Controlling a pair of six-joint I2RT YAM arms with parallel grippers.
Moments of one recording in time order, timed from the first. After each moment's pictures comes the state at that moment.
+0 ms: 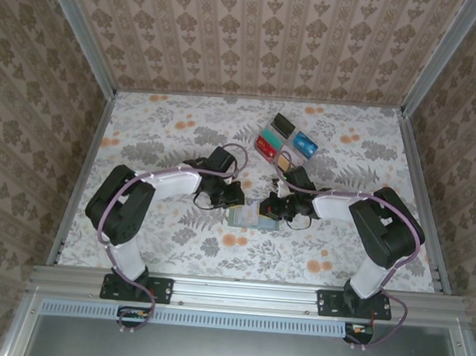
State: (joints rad) left arm -0.67 1.77 1.02 -0.40 0.42 -0.75; right arm 0.49 1.72 0.75 -0.01 -0.57 0.73
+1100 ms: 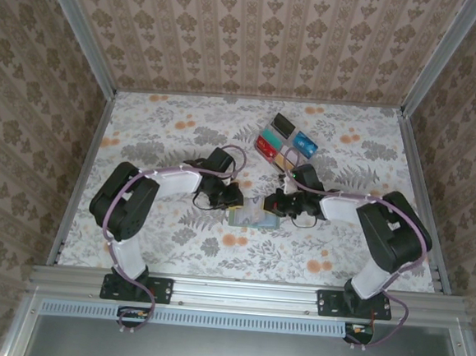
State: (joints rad) left arm -0.65 1.80 1.01 -0.38 0.46 -0.75; right arm 0.43 1.64 0.71 0.03 -0.60 0.72
